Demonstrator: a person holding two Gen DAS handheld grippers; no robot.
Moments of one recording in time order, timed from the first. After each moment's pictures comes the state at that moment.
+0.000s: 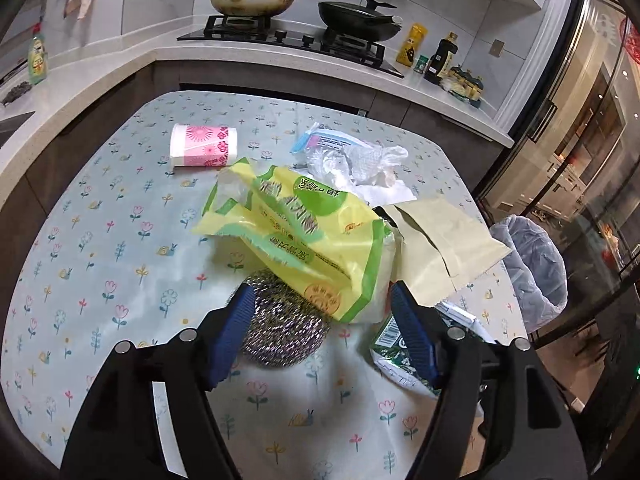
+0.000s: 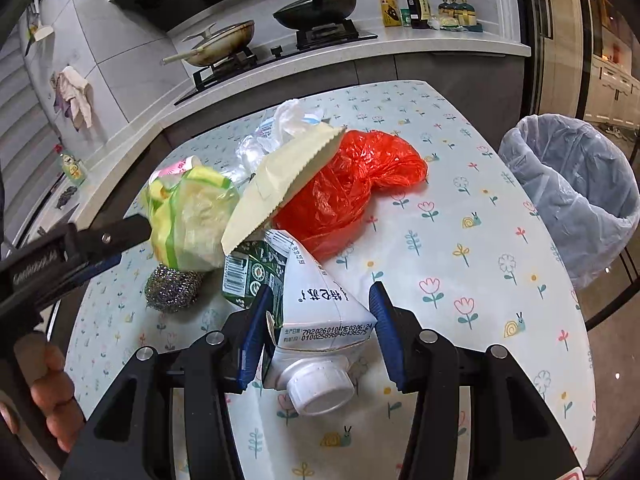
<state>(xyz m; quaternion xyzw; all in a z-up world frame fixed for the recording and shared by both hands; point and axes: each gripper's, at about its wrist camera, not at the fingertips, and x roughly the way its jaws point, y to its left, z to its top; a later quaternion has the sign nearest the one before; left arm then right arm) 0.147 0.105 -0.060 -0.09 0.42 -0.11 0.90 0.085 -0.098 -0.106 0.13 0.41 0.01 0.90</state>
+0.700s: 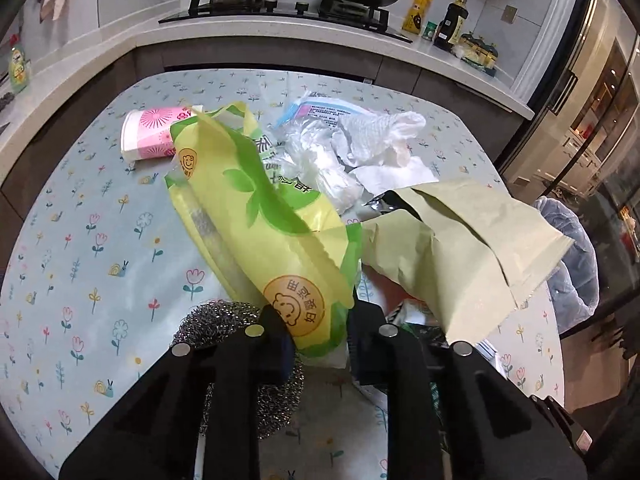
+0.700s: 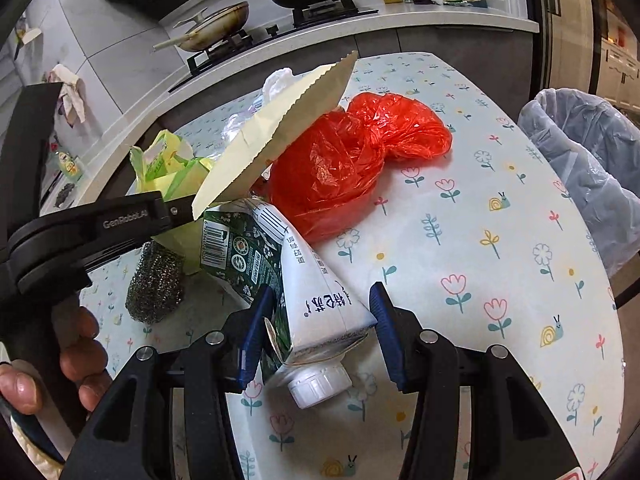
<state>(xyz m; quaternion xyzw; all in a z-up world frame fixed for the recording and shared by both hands) 0.196 0.072 -0.097 -0.05 0.45 -0.10 0.88 0.110 -0.097 -0.132 0.15 0.44 0.03 0.88</state>
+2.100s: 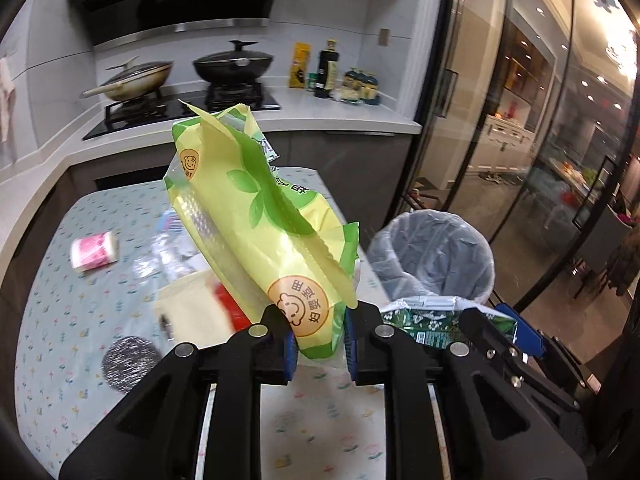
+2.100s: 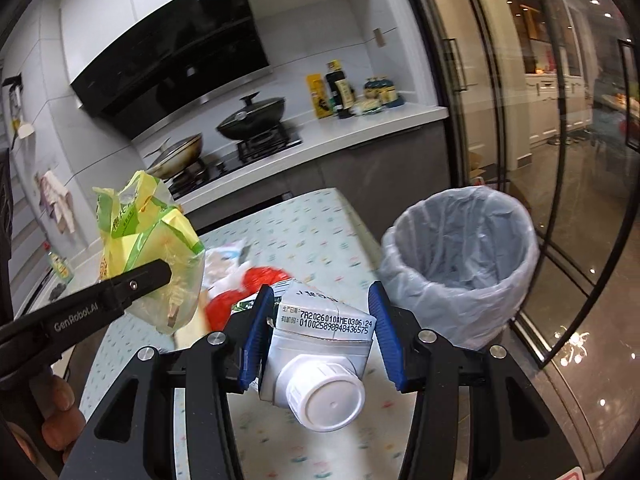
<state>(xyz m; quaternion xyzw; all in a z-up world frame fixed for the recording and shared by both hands) 0.101 -0.082 0.028 0.02 0.34 -0.23 0.91 0.012 -0.251 -0.014 0.19 0.26 -0.09 0.94</state>
